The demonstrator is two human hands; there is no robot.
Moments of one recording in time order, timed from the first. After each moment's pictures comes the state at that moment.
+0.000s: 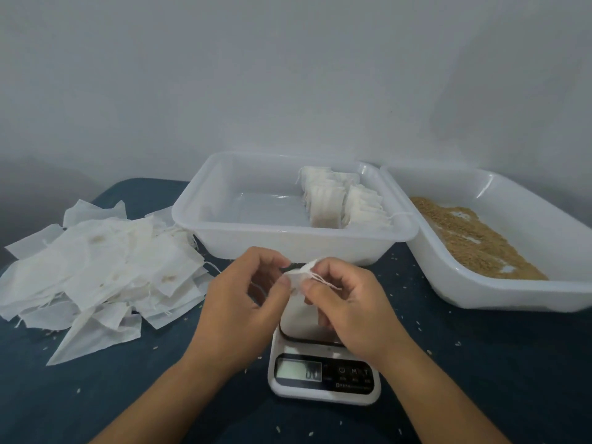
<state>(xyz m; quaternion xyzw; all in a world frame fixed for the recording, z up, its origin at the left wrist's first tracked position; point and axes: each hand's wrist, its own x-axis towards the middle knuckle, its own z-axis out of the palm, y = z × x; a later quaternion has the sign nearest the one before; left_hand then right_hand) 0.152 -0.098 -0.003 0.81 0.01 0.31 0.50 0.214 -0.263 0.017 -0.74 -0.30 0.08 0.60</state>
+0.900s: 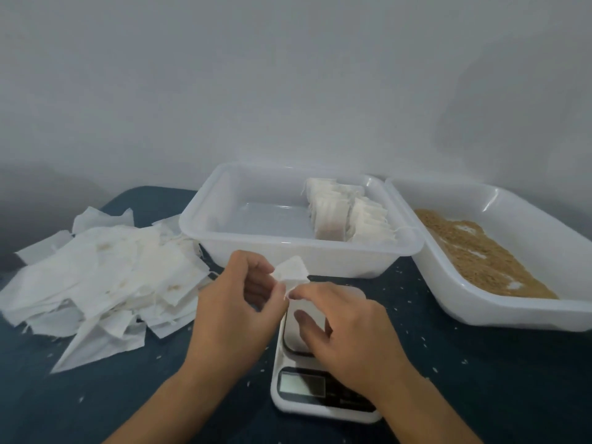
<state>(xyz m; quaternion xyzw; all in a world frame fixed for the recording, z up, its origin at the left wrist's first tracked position) 0.150 -0.094 -0.001 0.81 0.06 0.37 0.45 0.210 -0.261 0.004 -0.82 -0.45 -0.22 0.29</state>
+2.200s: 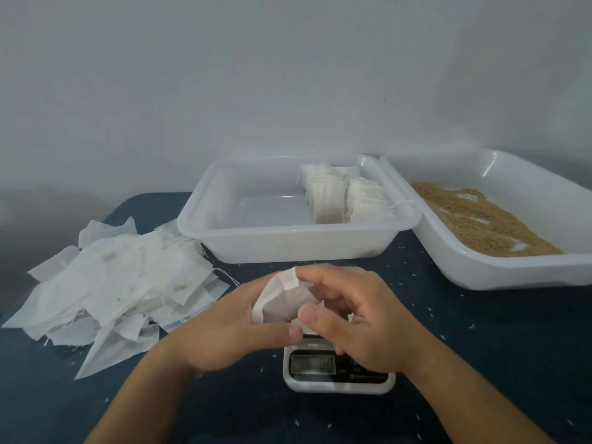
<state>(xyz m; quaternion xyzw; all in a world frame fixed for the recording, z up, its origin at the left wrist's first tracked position) 0.146 -0.063 0.022 0.76 -0.19 -0.11 0.61 0.205 -0.276 0.021 -0.74 -0.44 0.07 0.50</state>
